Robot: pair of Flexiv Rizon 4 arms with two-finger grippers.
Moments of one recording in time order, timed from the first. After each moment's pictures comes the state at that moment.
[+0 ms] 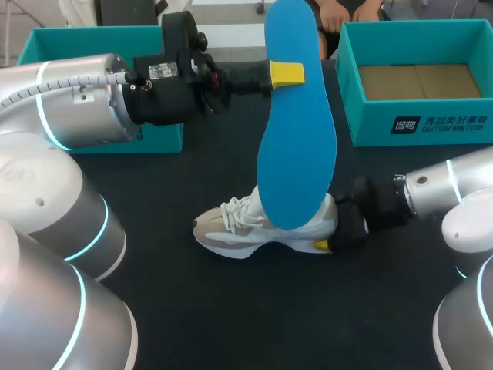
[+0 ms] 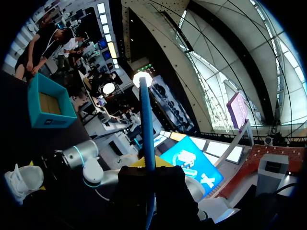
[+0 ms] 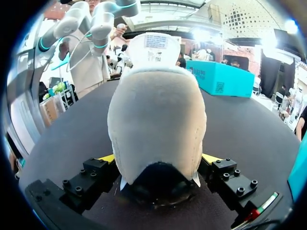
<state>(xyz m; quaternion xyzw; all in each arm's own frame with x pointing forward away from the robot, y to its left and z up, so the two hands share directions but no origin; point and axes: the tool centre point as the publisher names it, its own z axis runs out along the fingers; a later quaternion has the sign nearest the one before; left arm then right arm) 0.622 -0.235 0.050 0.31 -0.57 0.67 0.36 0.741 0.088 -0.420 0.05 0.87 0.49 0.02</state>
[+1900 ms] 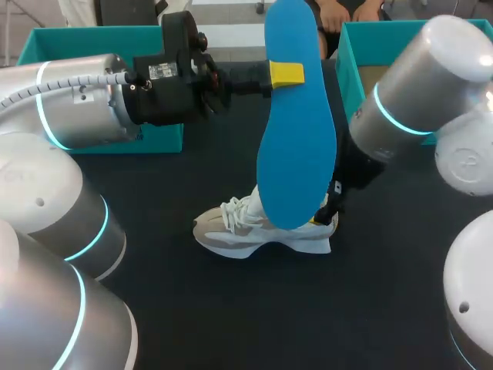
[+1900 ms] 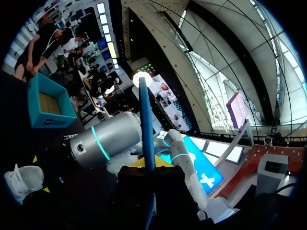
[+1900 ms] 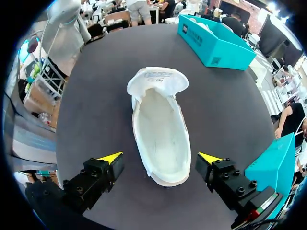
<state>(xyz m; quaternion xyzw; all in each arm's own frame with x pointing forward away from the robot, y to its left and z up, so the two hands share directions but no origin) 0.622 -0.234 0.049 0.31 -0.57 0.67 0.36 0.724 0.094 -0.307 0.11 0.98 0.17 0.04</state>
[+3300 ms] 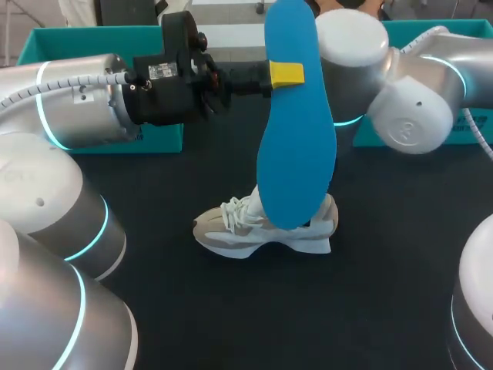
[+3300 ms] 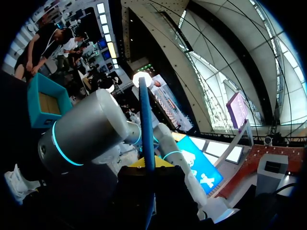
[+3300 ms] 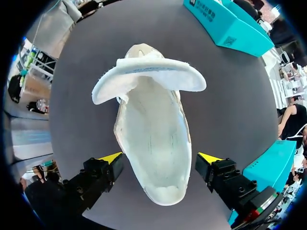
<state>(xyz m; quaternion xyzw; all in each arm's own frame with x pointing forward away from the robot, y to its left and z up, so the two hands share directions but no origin) 0.622 -0.234 0.049 0.31 -0.57 0.67 0.36 0.739 0.115 -0.333 0.10 0.99 0.04 0.02</state>
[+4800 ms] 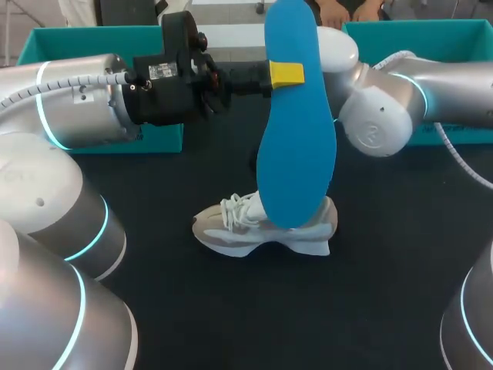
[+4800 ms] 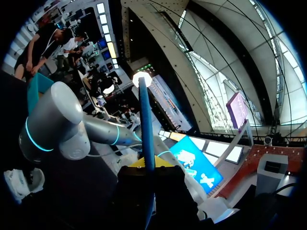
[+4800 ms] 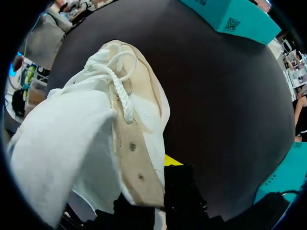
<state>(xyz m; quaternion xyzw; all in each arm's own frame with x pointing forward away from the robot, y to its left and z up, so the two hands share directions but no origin) 0.622 -0.234 0.049 0.31 -0.57 0.67 0.36 0.774 0.145 -0.395 0.15 0.99 0.06 -0.03</state>
